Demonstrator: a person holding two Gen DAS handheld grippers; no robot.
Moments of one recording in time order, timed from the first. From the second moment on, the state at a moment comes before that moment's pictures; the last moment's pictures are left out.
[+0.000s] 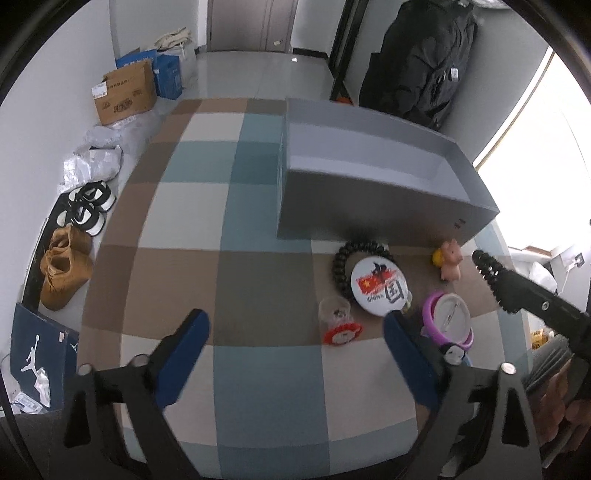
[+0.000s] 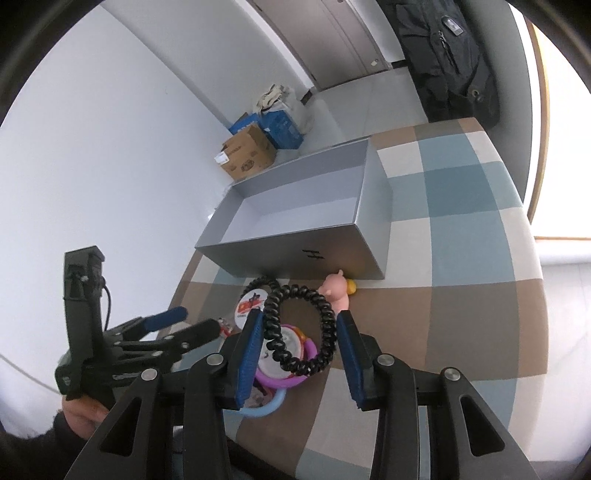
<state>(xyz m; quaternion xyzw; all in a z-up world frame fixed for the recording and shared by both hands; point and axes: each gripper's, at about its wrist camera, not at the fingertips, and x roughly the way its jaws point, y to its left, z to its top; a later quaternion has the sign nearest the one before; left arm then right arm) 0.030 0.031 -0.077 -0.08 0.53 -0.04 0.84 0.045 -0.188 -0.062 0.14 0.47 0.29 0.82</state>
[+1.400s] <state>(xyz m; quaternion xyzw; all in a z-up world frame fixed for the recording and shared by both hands) 0.054 0.028 0.003 -0.13 0.42 -0.10 0.89 0.061 -0.178 0.007 0.12 0.39 0.32 0.86</state>
